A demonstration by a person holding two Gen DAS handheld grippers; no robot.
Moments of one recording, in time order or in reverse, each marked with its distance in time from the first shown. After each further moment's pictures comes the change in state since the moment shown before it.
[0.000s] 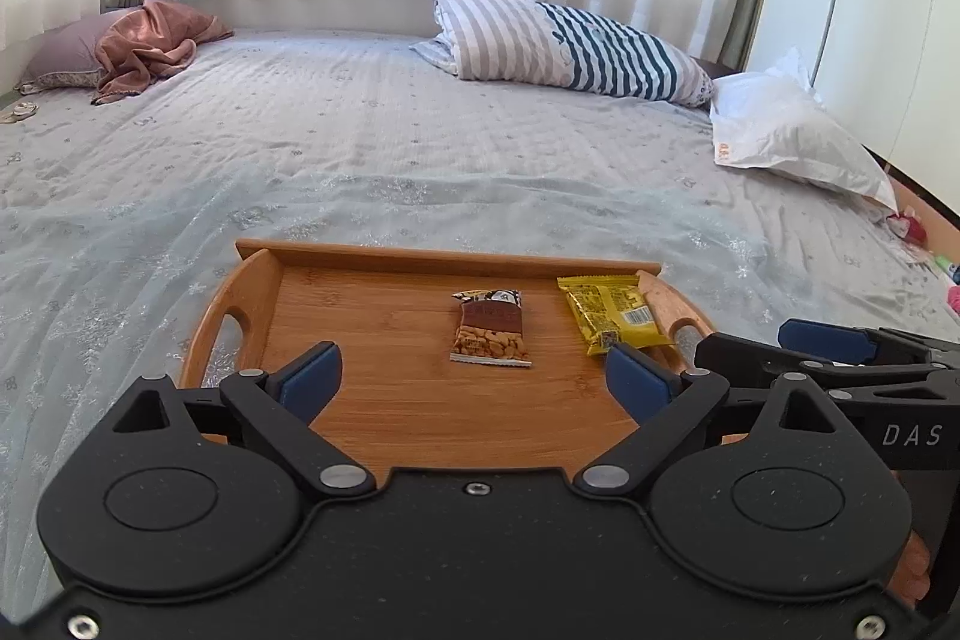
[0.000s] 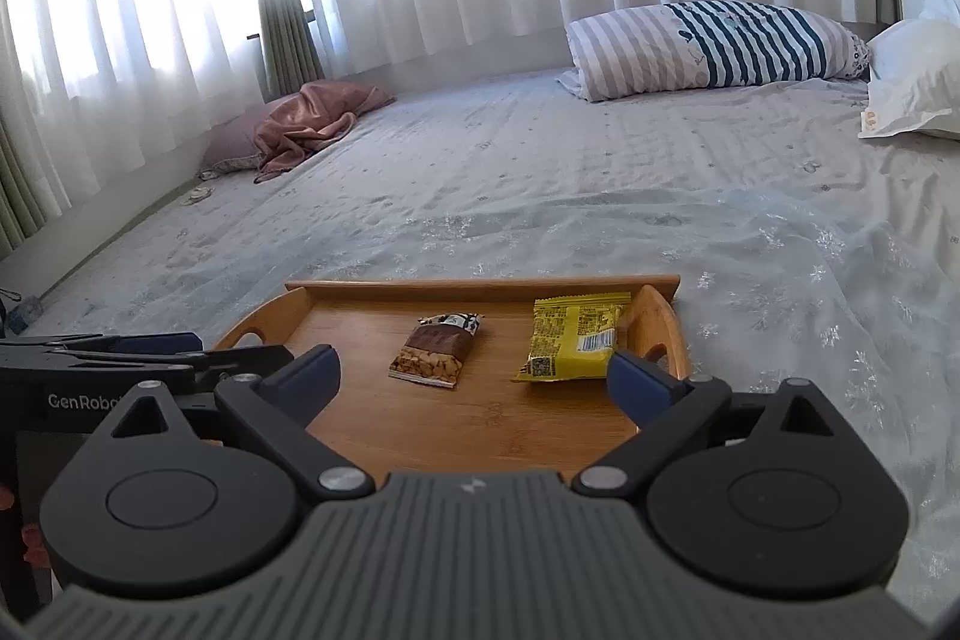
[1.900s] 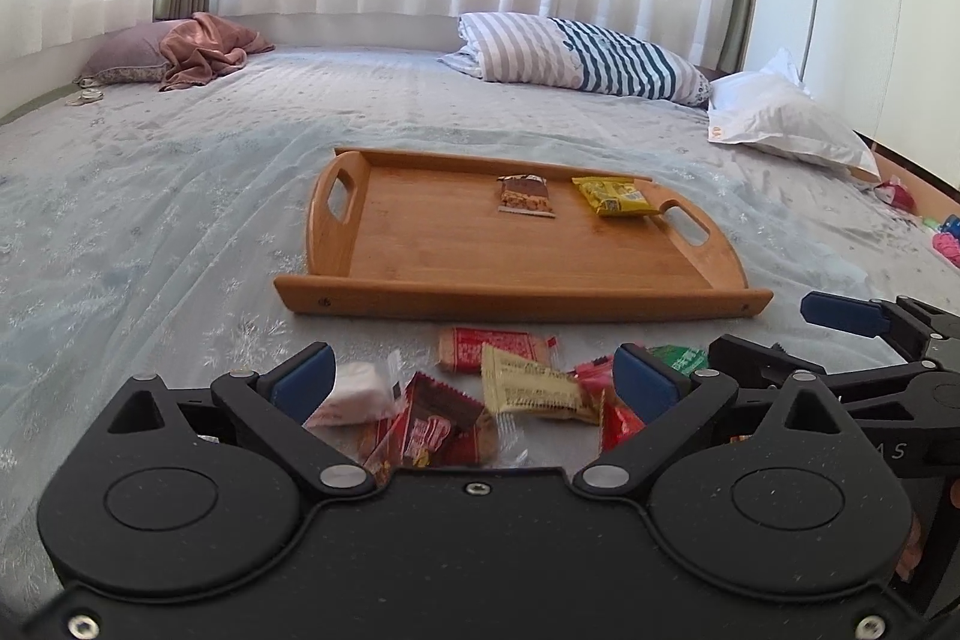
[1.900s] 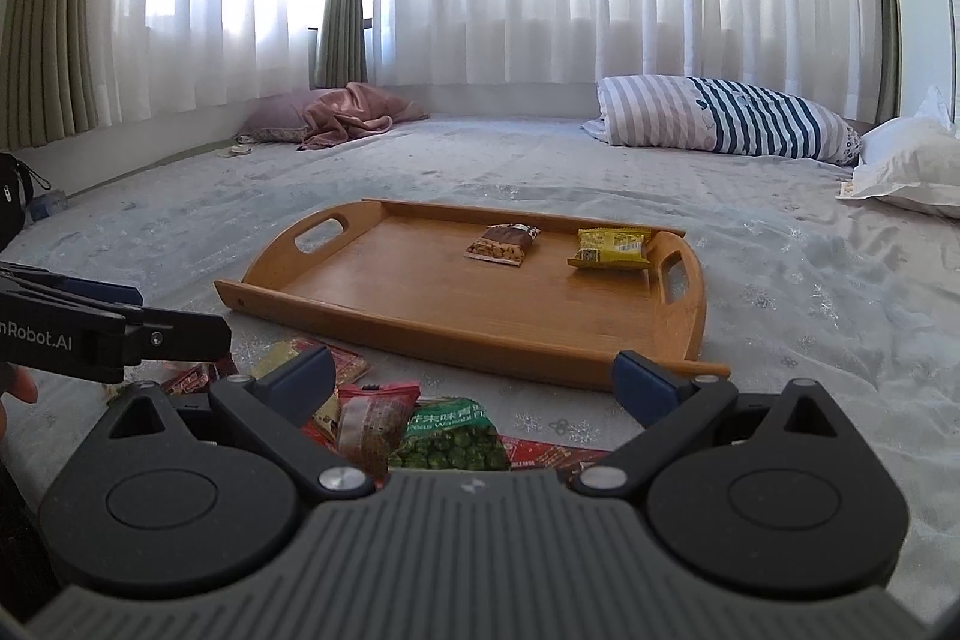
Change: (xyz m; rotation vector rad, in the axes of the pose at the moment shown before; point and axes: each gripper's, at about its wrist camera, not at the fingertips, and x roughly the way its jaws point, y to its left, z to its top) left arm -0.129 0.025 -0.145 0.017 -0.066 0.051; right arm -0.093 0.072 -0.135 -0.201 -0.111 -0.062
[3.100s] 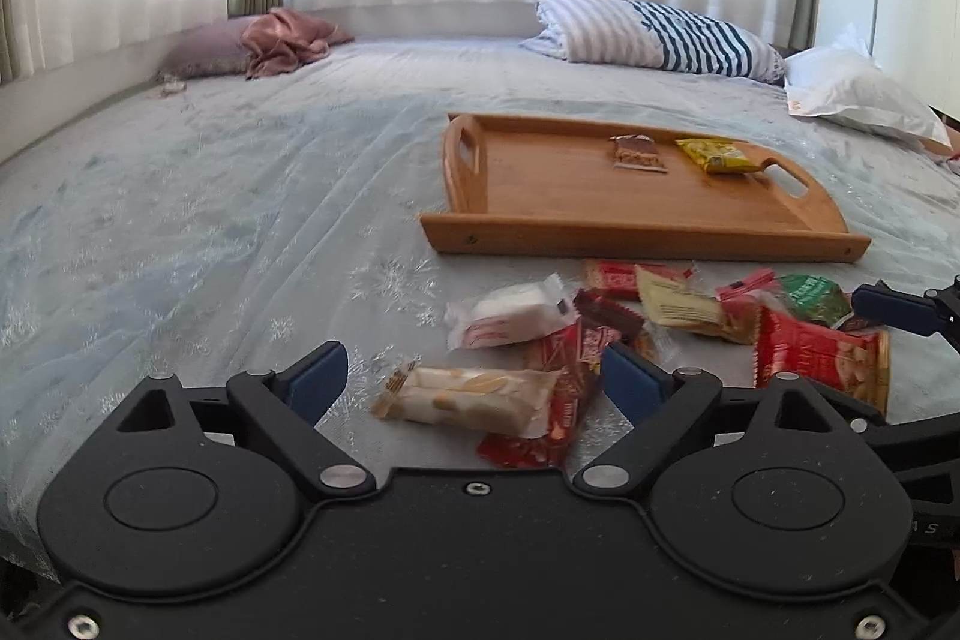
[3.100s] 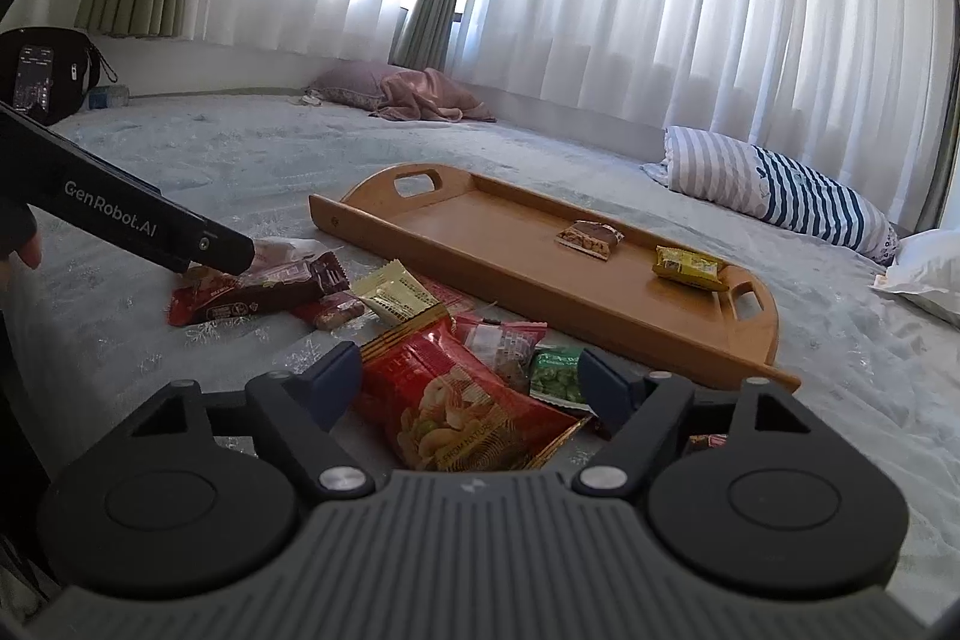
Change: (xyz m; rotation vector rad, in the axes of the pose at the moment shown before) left arm -0.010 0.047 -0.034 0.009 0.026 0.159; right arm -0.004 0.064 -0.039 -0.262 -0.028 0.052
